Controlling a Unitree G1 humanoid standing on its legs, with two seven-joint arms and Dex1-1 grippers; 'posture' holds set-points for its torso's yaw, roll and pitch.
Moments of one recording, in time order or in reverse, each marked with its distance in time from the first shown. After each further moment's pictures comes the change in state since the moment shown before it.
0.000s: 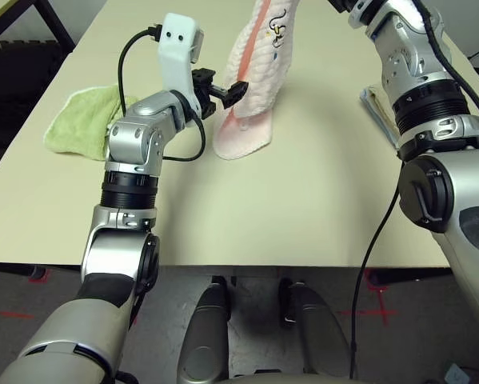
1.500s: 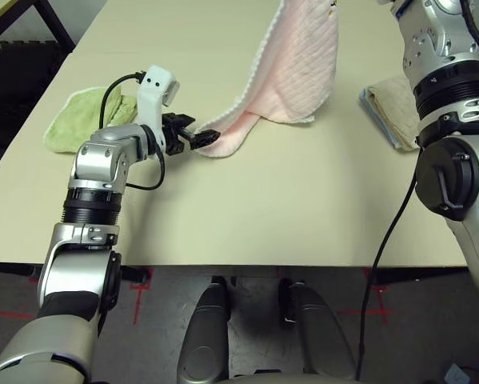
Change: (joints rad) left arm 0.067 0.247 -0.010 0.079 -0.032 0.081 -0.370; right arm -0.030 -0.052 -0.031 0.088 -0.002 -0.041 -0.041
